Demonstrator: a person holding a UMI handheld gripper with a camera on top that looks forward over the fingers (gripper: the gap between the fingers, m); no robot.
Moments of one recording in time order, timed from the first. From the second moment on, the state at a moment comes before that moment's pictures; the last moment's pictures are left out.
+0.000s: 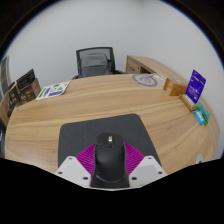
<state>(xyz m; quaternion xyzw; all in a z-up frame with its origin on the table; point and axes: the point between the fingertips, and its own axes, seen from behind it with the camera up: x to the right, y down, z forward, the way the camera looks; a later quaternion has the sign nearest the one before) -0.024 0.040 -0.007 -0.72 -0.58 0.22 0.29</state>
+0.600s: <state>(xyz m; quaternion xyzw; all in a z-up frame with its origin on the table) 0.001 0.029 0.026 -0.72 -0.59 0.23 0.29</state>
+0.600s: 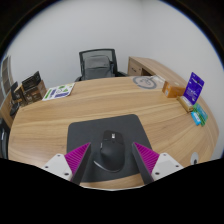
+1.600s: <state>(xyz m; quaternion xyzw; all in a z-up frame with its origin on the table) 0.318 -0.079 0.277 -0.70 -0.59 0.24 0.32</state>
